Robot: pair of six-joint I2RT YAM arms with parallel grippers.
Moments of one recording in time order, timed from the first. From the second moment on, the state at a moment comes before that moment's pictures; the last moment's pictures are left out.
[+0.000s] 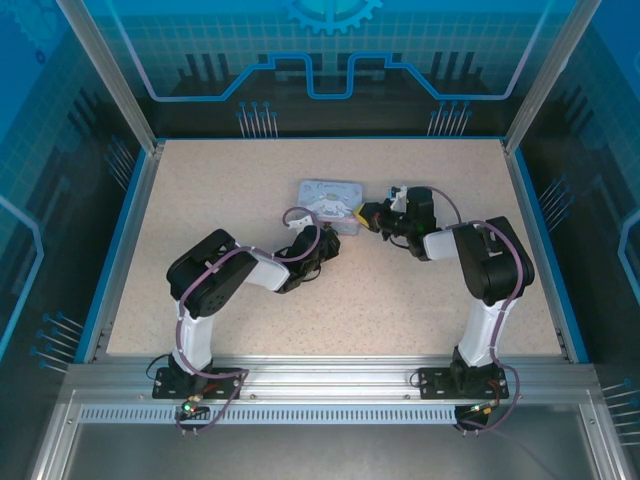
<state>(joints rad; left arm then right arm) -0.68 1.98 0.85 0.59 -0.20 -1.03 0.24 1.91 0.85 0.66 -0.70 1.22</state>
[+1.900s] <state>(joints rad) -0.50 1.98 1.00 0.37 0.16 -0.52 0.24 1.91 0.85 0.66 -0.71 1.19</state>
